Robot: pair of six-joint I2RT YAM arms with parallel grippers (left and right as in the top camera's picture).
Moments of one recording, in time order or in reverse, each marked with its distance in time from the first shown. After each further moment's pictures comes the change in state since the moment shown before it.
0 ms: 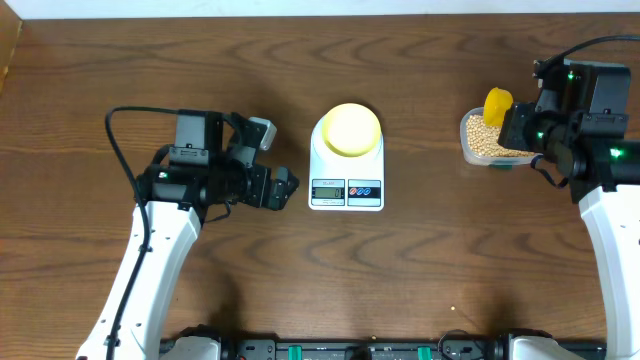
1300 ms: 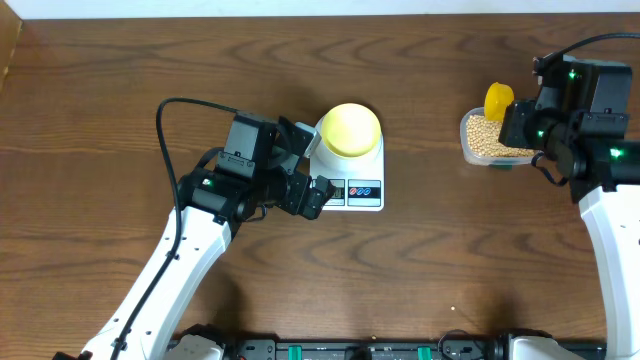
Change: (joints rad) left arm -0.244 0.000 0.000 0.095 -0.091 -0.090; right arm 0.000 0.000 0.000 0.023 0.000 -0.039
